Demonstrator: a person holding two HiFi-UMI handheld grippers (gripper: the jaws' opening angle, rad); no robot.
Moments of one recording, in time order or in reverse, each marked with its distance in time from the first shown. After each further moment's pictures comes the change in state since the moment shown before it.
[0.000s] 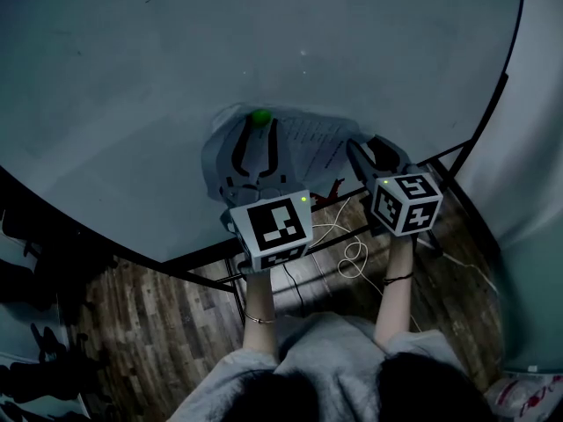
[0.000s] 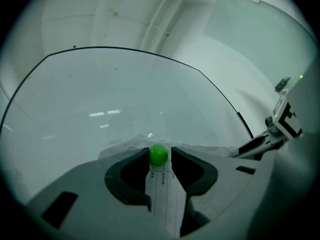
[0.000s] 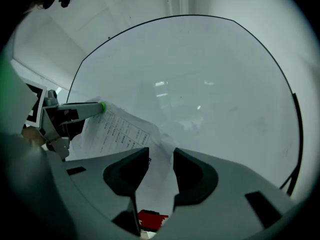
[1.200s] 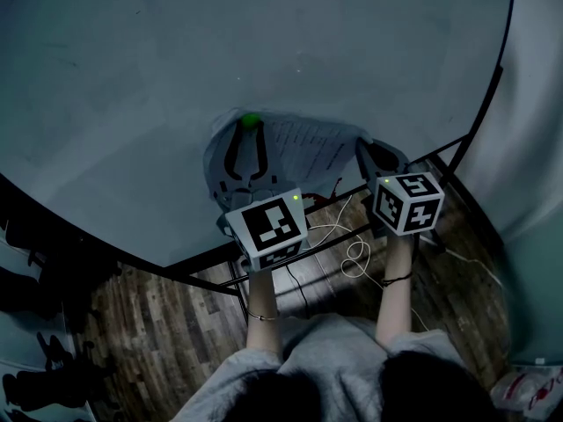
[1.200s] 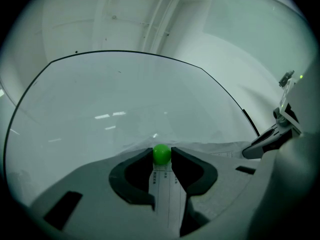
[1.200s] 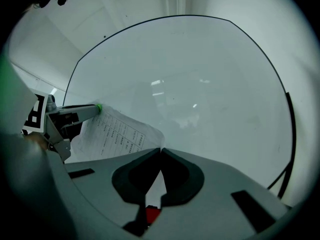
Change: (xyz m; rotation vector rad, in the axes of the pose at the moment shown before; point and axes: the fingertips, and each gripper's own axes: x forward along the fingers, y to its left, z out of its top) left arm -0.004 0.010 -0.001 0.011 0.003 0.064; right arm -0.013 -0.008 -0.003 0.028 0.027 -0.037
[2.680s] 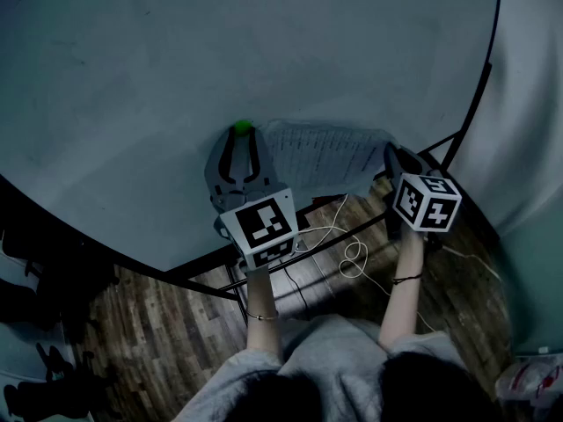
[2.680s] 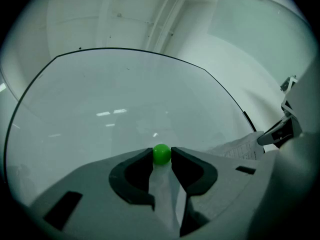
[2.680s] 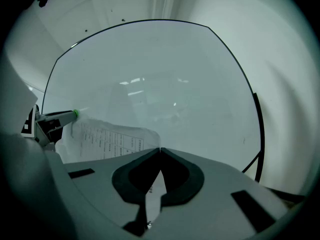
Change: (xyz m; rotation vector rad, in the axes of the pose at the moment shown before) left arm -0.007 0.017 -0.012 -0.042 0.007 -0.002; right arm -0.043 -0.054 -0.011 0.099 0.023 -0.237
